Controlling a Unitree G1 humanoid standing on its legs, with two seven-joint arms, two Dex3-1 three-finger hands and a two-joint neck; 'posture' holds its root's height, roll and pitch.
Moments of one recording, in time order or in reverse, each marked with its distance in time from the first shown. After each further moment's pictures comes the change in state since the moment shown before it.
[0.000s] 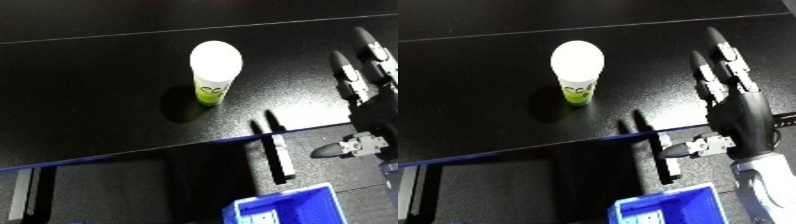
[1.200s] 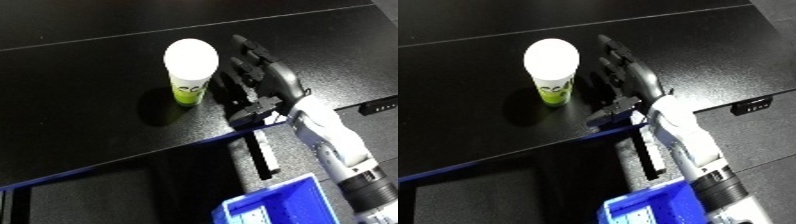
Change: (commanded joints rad) left arm -0.052 0.000 -0.096 -0.043 -0.043 0.058 0.003; right arm -0.456 0.038 0.342 0.499 0.009 0.114 0.147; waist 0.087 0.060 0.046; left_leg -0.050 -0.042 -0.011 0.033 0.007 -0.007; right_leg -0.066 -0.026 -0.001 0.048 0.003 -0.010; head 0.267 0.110
